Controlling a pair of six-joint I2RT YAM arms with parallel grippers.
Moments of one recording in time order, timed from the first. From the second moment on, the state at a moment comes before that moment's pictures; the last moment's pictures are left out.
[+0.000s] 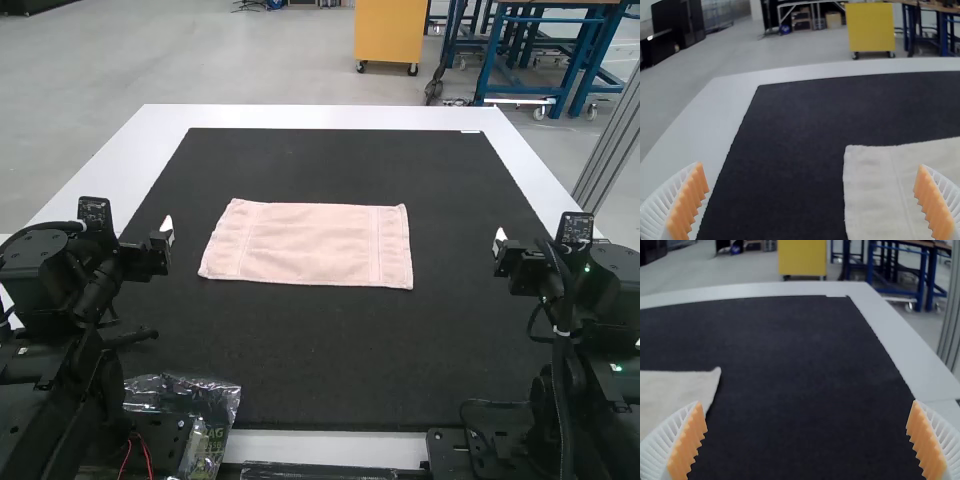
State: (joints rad) left arm 0.15 0.01 0.01 -0.01 0.10 0.11; right arm -0.04 0.01 0.01 -0.09 -0.02 -0.02
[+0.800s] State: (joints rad) left arm 0.15 0.01 0.01 0.27 0.07 0.36; right arm -0.04 0.01 0.01 0.20 -0.09 -0.43
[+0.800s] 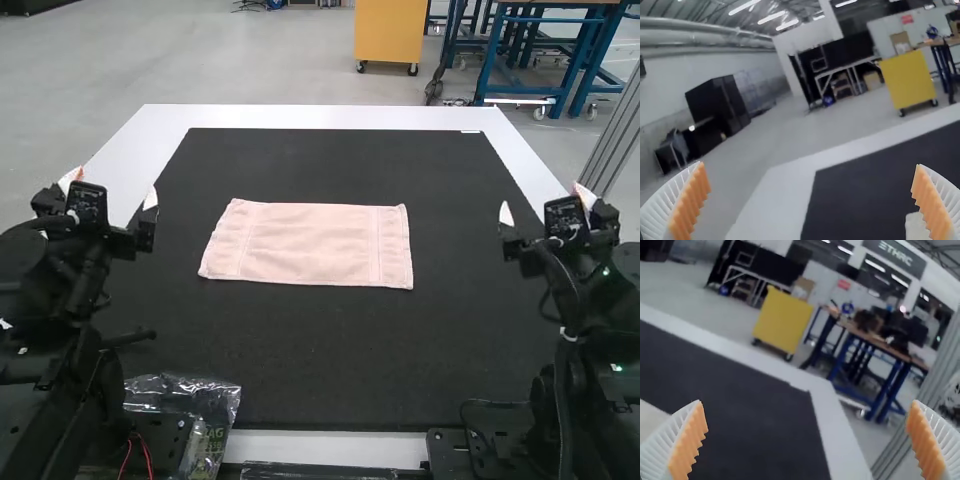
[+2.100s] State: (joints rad) left arm 0.15 1.65 0.77 0.22 0.35 -0.03; right arm 0.13 1.56 0.76 0.12 -0.34 0.09
